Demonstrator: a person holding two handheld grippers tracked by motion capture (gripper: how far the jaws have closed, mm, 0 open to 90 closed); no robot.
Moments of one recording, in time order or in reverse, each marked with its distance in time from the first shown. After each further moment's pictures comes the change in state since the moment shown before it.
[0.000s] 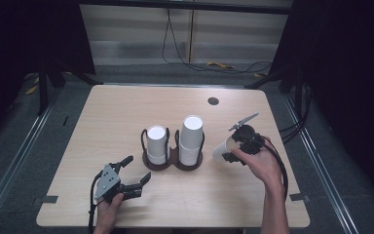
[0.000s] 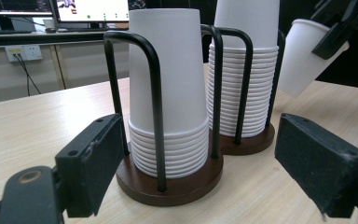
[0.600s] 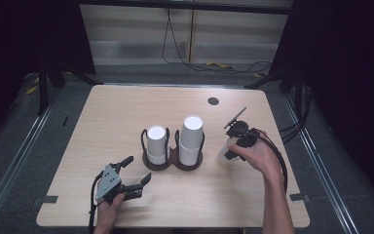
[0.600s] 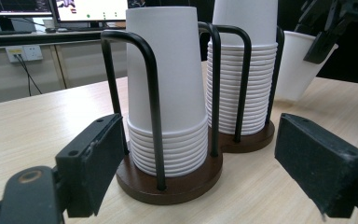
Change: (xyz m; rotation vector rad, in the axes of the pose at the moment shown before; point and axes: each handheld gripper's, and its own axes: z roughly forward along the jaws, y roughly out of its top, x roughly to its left) left arm -0.002 0.000 0.000 0.012 0.000 0.010; right arm -0.011 0.019 0.017 0.200 -0.052 -0.049
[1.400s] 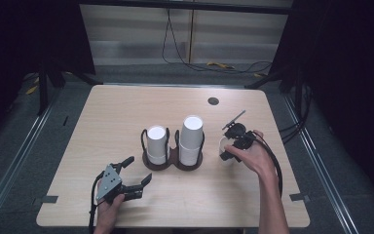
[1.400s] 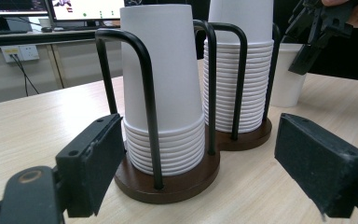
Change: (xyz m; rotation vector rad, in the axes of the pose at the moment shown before) left arm -0.001 0.000 0.000 0.008 -0.012 0.008; right arm -0.002 0.000 0.025 -0.053 0.031 0.050
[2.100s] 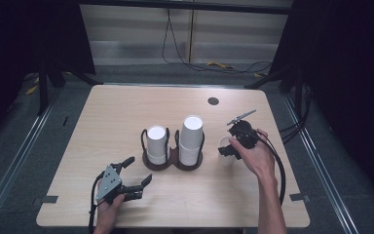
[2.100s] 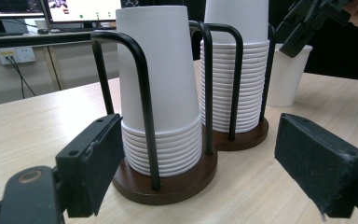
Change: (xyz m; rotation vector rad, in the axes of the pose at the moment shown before) left arm 0.000 0.000 0.000 -0.005 -0.011 0.002; right arm 0.000 -0.007 -0.018 -0.210 0.021 0.074
